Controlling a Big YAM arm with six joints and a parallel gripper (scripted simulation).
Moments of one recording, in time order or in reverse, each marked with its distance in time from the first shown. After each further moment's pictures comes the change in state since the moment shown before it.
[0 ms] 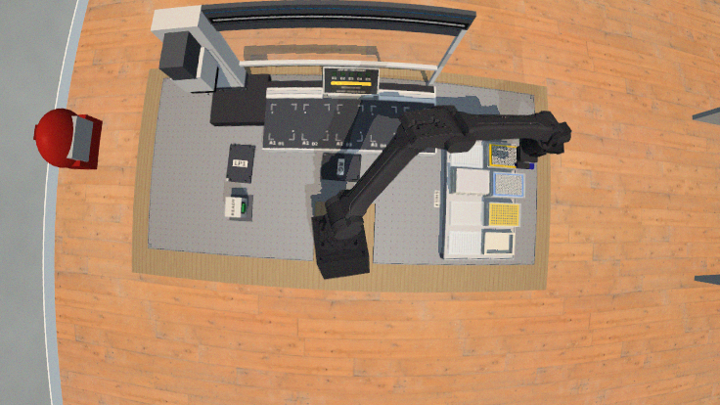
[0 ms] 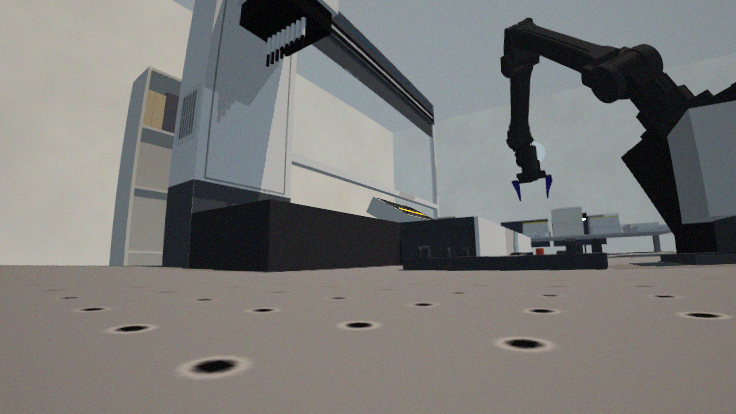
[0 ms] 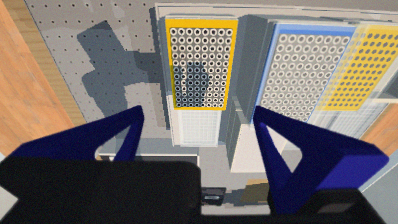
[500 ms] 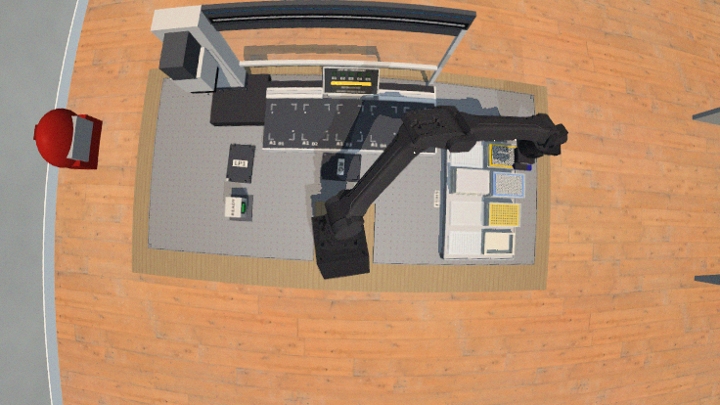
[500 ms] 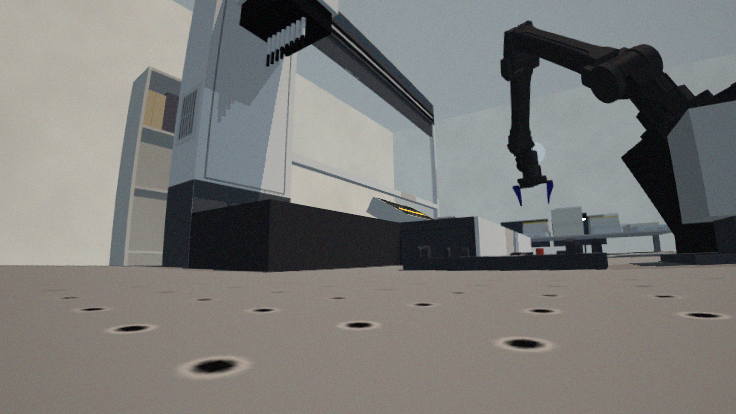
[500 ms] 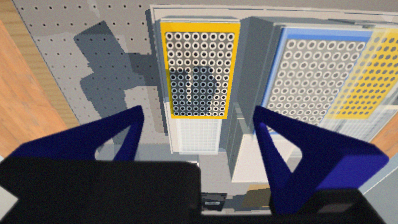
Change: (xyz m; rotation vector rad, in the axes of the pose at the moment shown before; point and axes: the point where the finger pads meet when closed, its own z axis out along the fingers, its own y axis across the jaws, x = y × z) arm -0.001 -0.002 0.020 0.000 -0.002 0.003
